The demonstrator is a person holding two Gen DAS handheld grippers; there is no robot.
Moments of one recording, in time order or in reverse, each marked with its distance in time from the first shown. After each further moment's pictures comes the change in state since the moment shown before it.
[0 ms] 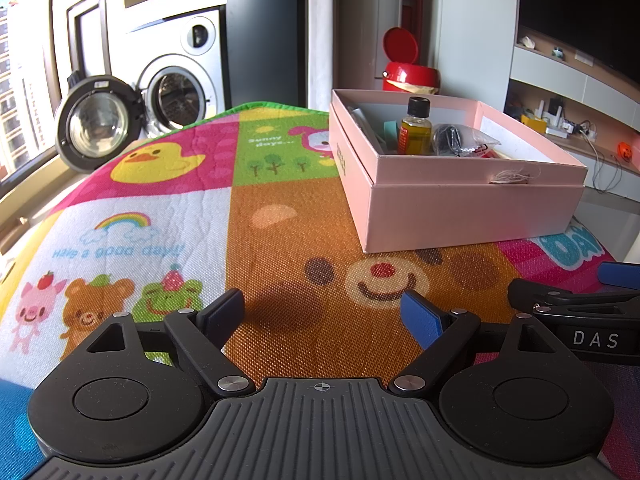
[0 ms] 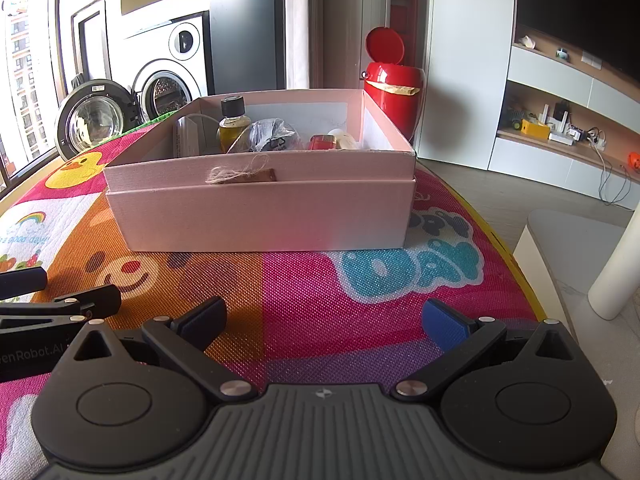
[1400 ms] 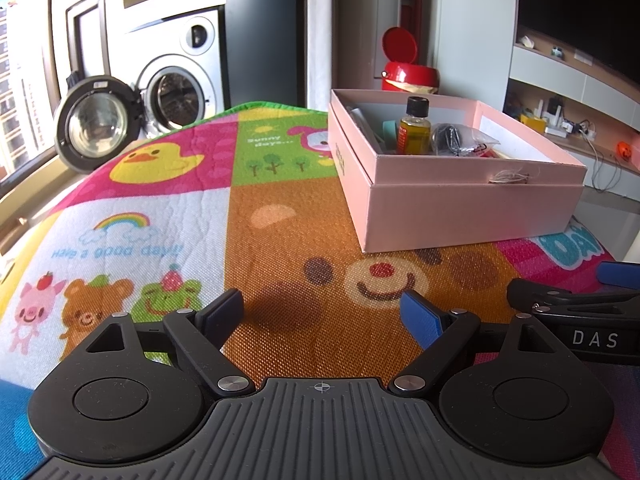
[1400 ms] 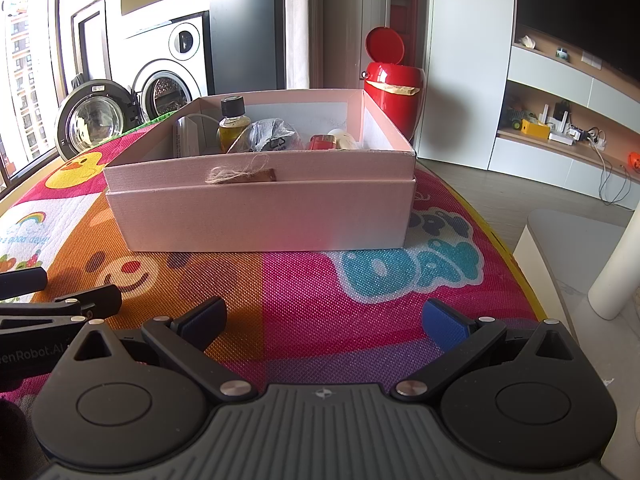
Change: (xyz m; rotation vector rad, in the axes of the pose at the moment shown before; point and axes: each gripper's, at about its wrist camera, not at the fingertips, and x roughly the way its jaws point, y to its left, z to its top) left arm -0.001 0.001 0.000 0.004 0.001 -0.001; right arm 0.000 0.000 0.000 0.000 0.000 0.000
